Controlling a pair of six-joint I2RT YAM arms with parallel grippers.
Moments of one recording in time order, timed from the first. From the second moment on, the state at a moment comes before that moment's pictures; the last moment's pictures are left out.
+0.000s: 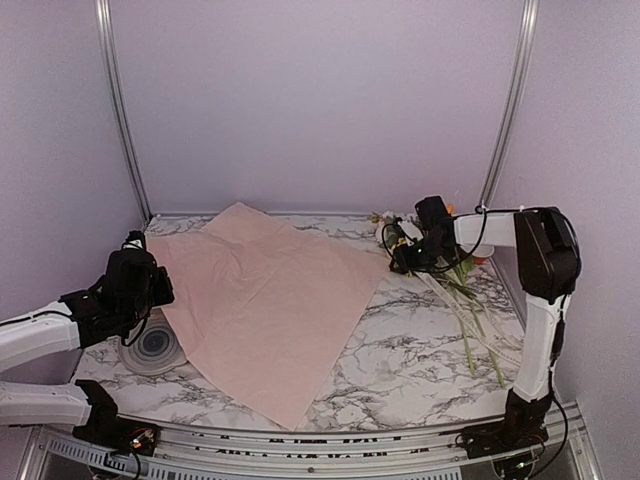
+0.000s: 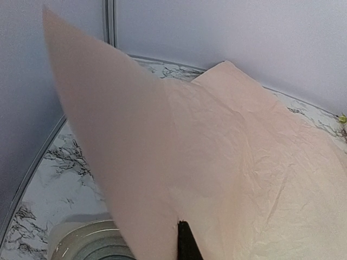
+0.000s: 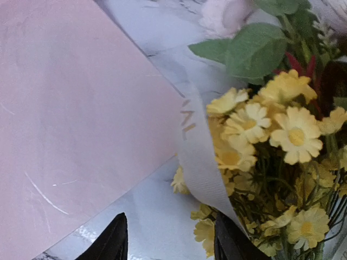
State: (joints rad) left arm -0.58 0.94 0.52 -0.16 -0.62 -0.52; right arm 0.28 2.05 1.42 -0.37 -0.18 -0.04
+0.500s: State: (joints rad) left arm -0.58 0.94 0.53 -0.16 -0.59 -0.51; right arm 0.50 2.20 1.62 -0.37 -0.30 -0.20
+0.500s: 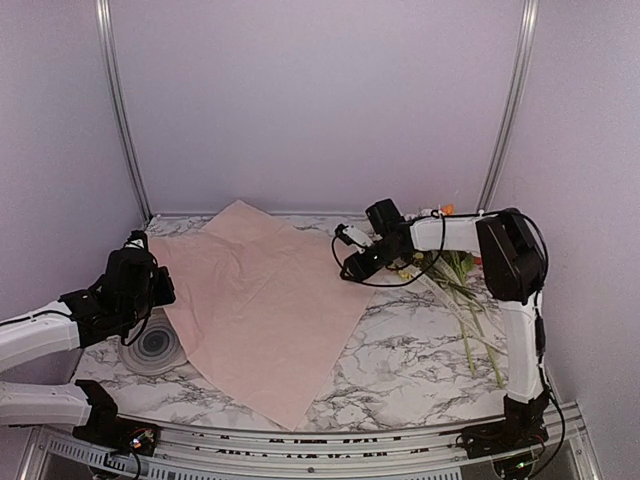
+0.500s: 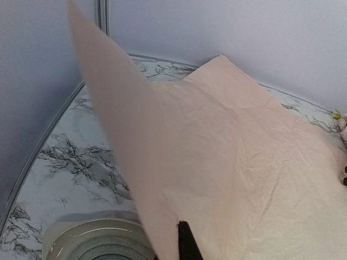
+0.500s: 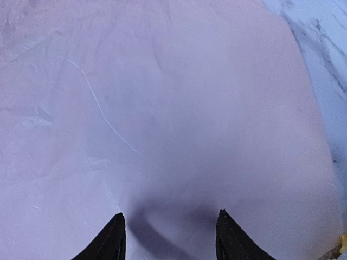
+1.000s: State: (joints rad) left arm -0.58 0.95 0.53 -0.16 -0.52 -0.51; right arm 0.49 1.97 1.22 -0.30 -0.15 -0.14
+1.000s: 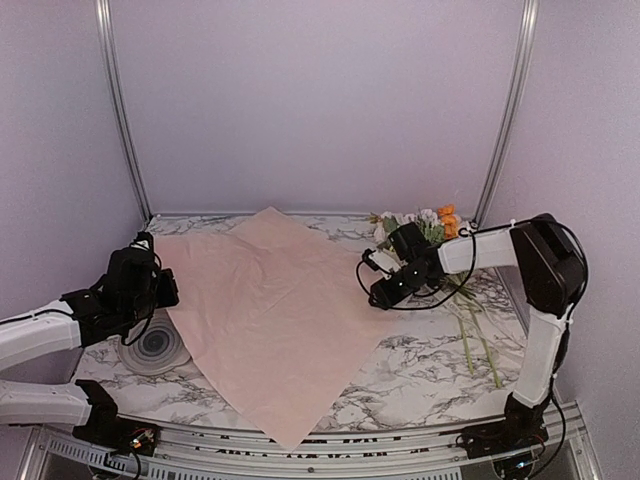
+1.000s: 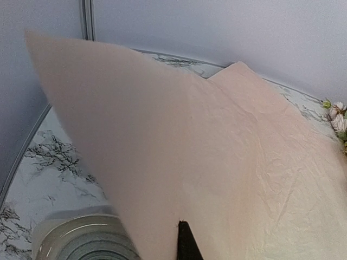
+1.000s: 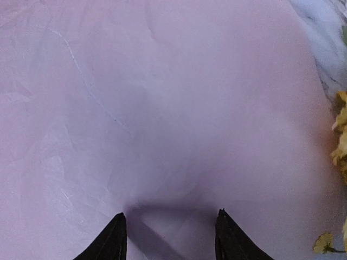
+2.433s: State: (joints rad) left arm -0.76 1.37 0.85 -0.32 -0.75 -0.33; right arm 0.50 1.70 1.07 -0.40 -0.12 0.03
